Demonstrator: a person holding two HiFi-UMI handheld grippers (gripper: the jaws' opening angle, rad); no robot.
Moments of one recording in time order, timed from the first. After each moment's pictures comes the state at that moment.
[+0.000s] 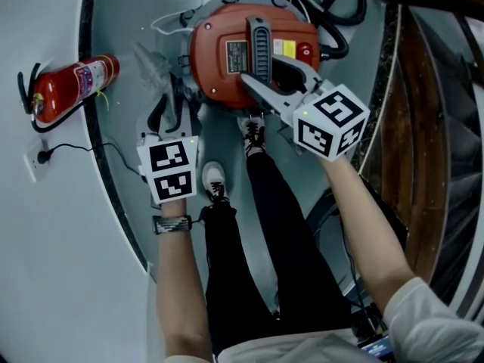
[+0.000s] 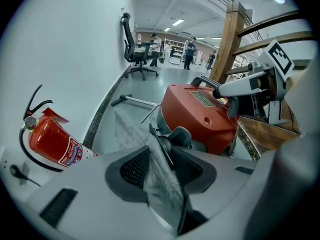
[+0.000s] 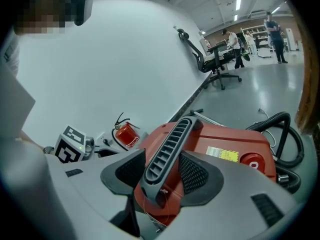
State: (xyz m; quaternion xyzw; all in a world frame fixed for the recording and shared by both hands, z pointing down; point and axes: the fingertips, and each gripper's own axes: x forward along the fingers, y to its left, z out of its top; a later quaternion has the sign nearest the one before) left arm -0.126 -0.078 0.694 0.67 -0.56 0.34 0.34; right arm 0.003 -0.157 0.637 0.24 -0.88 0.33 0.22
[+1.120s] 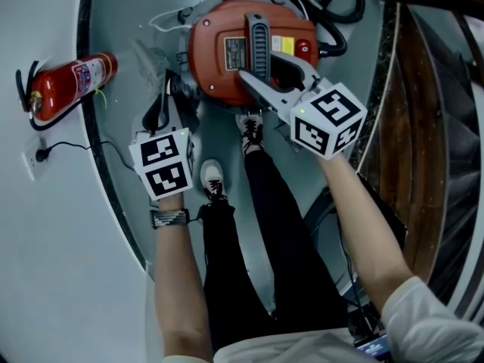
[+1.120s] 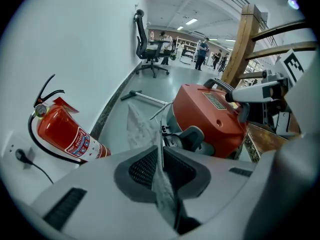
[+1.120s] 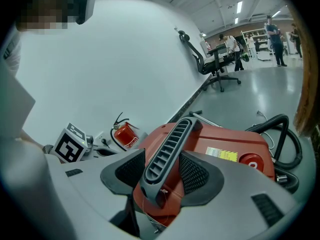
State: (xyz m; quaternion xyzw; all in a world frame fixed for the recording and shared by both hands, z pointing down) left arm -0.144 -0.073 0.696 0.62 -0.60 0.33 0.38; right arm 0.004 -0.157 0.637 0.25 -0.89 0.33 0.22
